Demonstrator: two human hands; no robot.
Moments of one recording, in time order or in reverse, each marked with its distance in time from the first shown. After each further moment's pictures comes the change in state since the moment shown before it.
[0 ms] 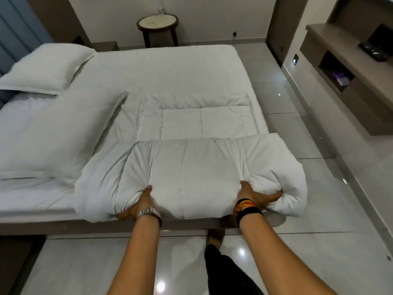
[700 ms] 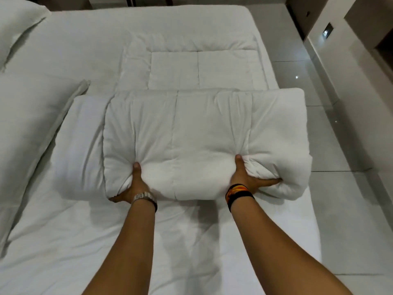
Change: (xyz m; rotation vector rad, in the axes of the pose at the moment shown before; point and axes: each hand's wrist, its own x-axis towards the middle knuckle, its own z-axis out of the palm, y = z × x) left_hand 0.208 -0.109 0.307 0.146 0.110 0.227; right_hand 0.188 -0.018 0.345 0.045 -0.026 0.029
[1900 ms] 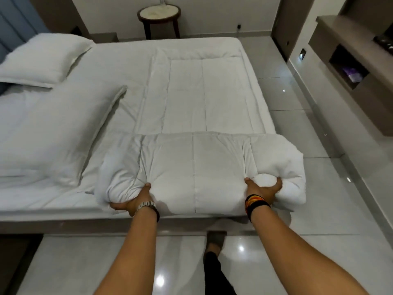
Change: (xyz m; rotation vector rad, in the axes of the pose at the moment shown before) left_hand -0.096 0.082 -0.314 -0.149 -0.052 -0.232; right_hand -0.145 0.014 -0.314 -0.293 -0.139 -0.073
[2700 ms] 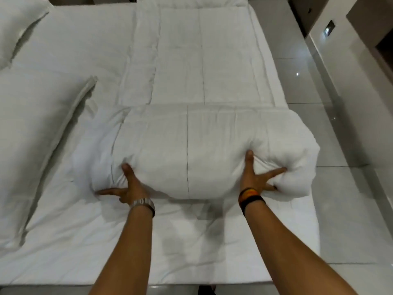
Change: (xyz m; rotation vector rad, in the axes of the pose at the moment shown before) left_hand 0.122 -0.064 0.257 0.449 0.004 0.249; right_hand 0.169 -0.092 0.245 -0.053 0.004 0.077
